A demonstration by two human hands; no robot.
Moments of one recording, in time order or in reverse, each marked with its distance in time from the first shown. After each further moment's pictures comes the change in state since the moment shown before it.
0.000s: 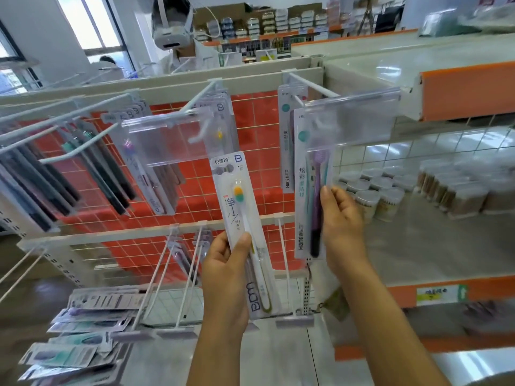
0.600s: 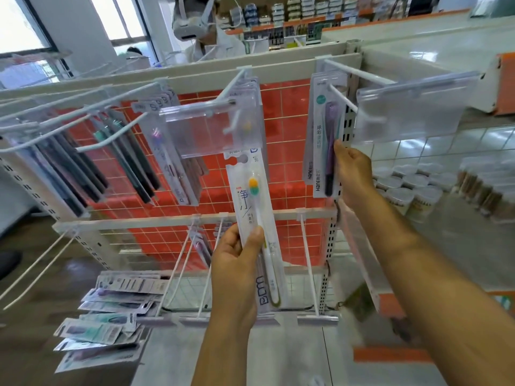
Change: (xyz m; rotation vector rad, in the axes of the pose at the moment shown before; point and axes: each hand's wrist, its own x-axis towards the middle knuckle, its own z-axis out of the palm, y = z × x) left_hand 0.006 0.010 -0.019 0.064 0.005 0.045; right_hand 0.122 0.018 0.036 -0.154 0.016 0.122
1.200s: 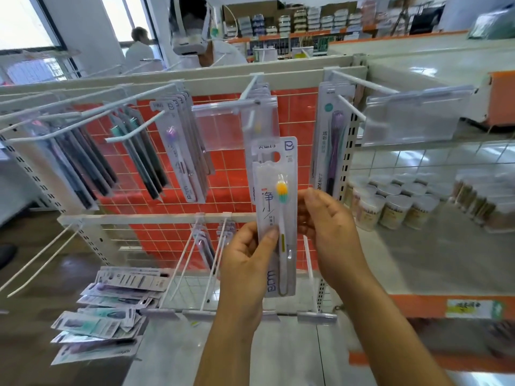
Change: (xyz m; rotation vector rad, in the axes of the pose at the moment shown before) left_hand -0.019 0.009 -0.002 0.060 -0.108 0.068; right_hand -0.169 -0.020 0.000 0.224 -0.389 -0.193
